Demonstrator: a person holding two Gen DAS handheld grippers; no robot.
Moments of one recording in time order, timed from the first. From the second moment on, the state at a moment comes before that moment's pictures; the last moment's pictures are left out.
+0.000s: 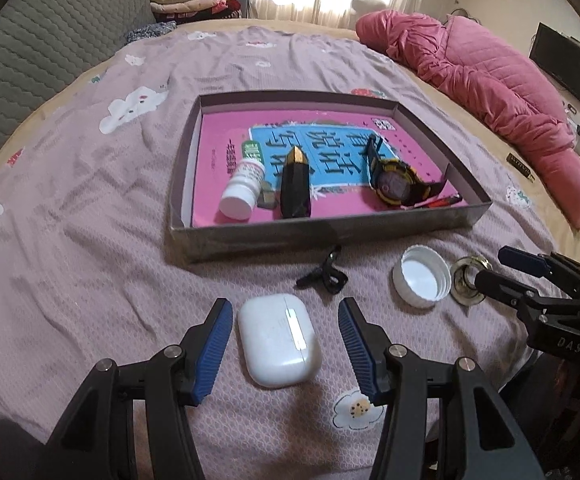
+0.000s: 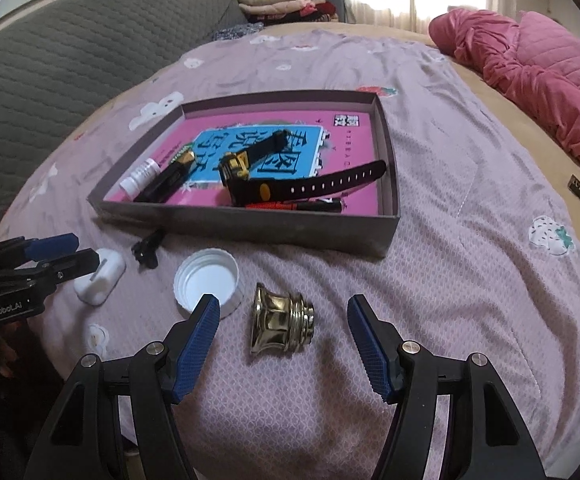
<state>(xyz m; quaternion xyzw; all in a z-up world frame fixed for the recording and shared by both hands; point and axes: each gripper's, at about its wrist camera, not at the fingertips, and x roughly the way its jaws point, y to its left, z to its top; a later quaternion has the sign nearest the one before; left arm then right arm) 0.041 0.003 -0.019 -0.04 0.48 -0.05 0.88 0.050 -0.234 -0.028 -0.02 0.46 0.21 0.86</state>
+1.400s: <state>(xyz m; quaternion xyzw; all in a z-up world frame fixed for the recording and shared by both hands) 0.056 -0.001 -0.053 -0.03 0.51 -0.02 0.86 0.065 -0.218 -0.054 -0.03 0.49 0.20 0.85</state>
